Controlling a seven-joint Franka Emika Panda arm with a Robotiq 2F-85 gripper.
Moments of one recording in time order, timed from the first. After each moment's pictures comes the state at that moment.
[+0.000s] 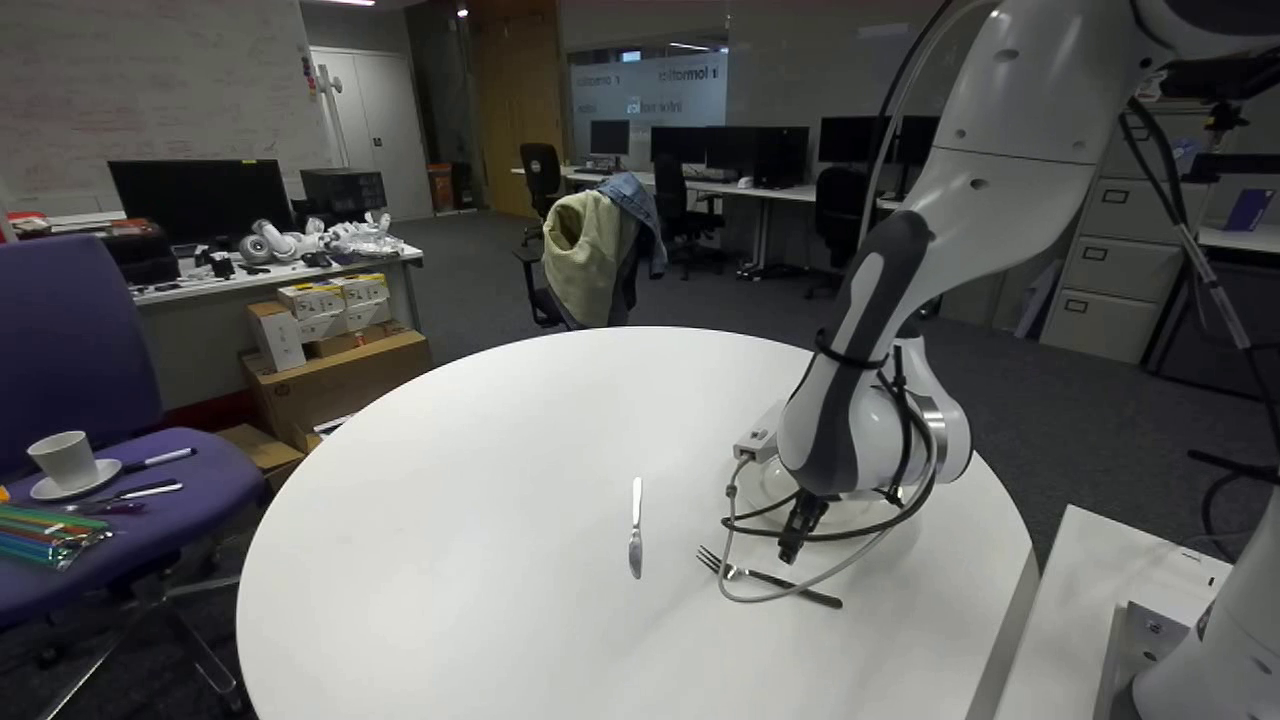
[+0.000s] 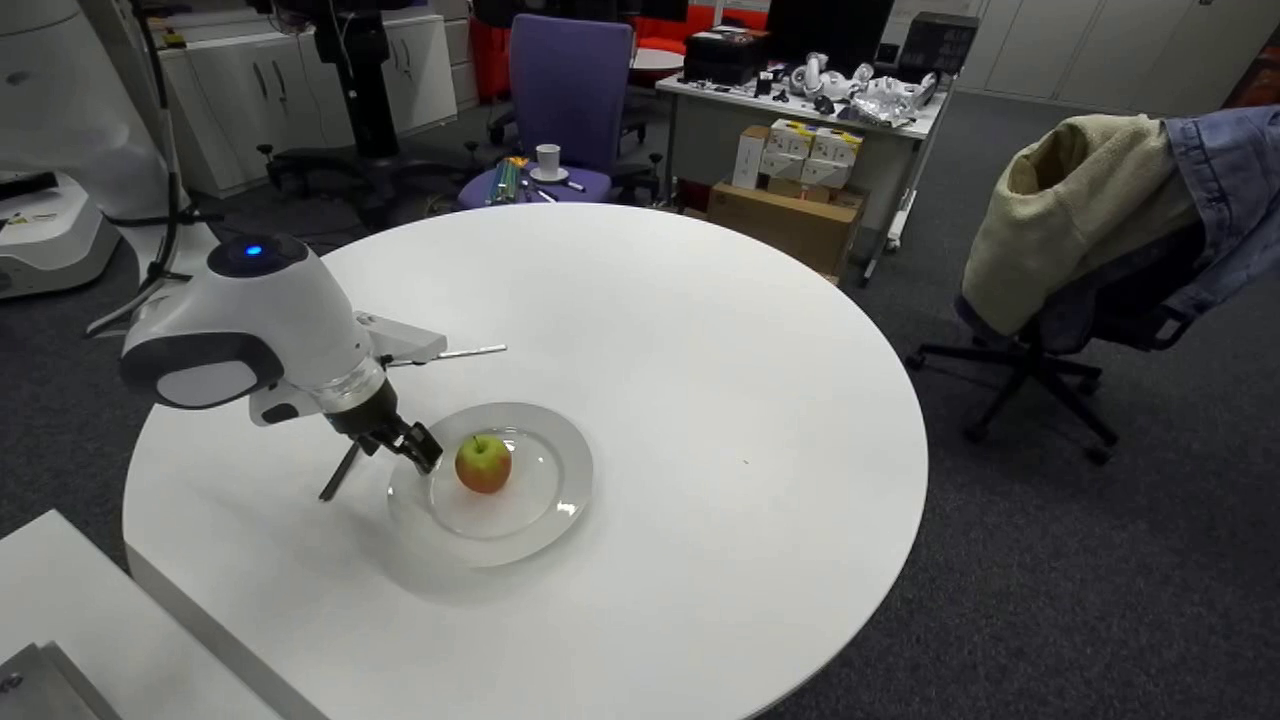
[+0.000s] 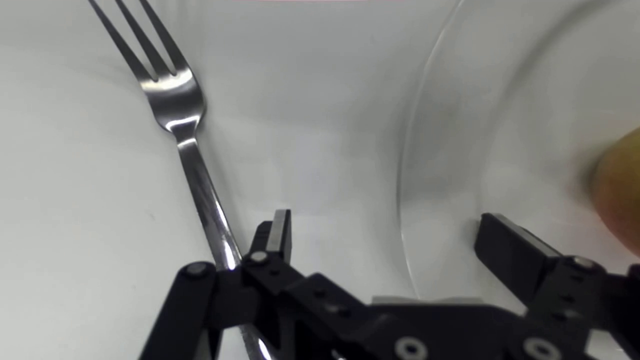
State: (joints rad) arm 0.11 0.37 0.12 -2.68 0.82 3.26 2.38
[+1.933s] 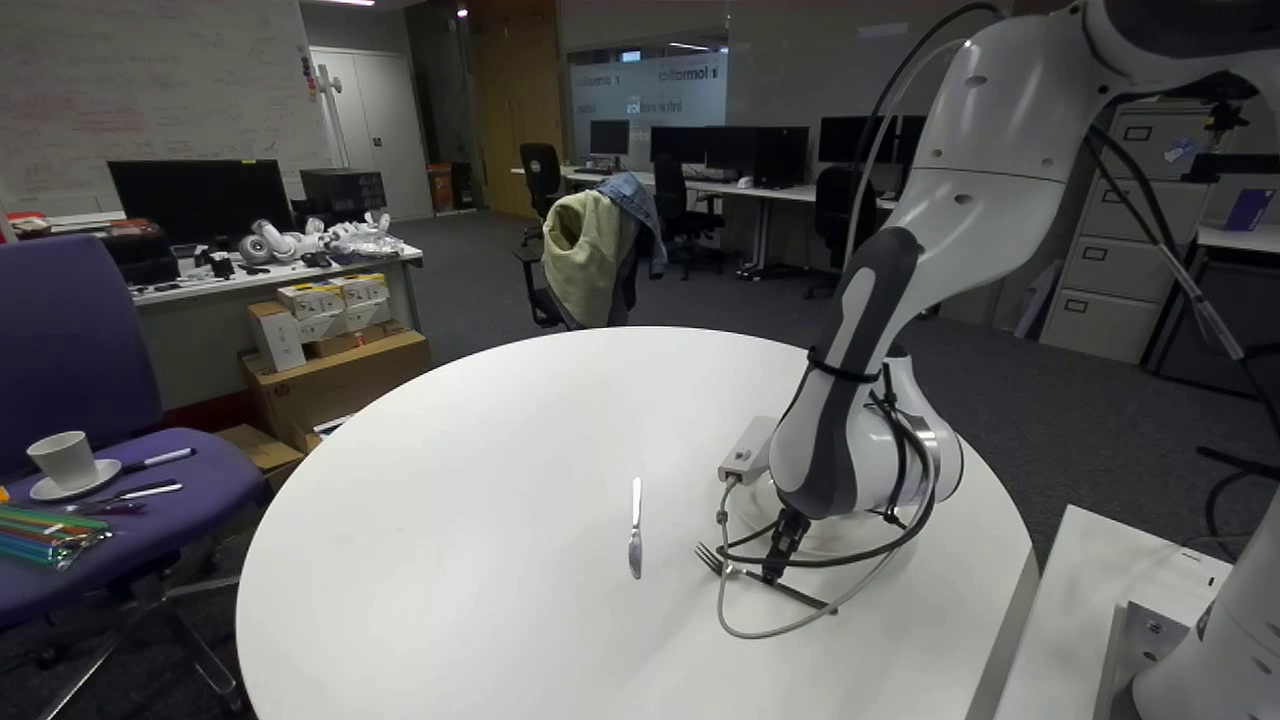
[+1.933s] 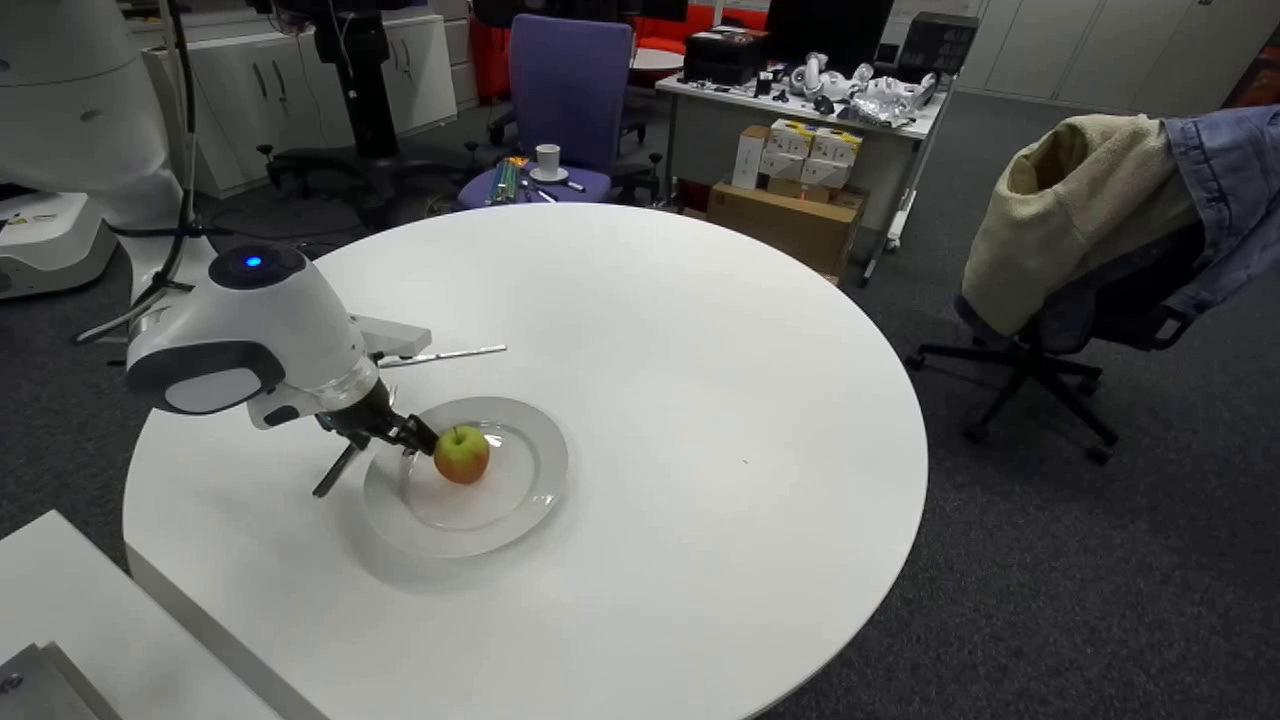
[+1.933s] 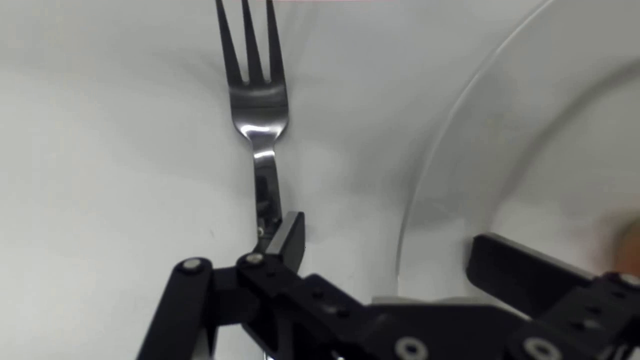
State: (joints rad) arm -0.08 0.45 0.34 -2.64 0.74 3.35 2.33
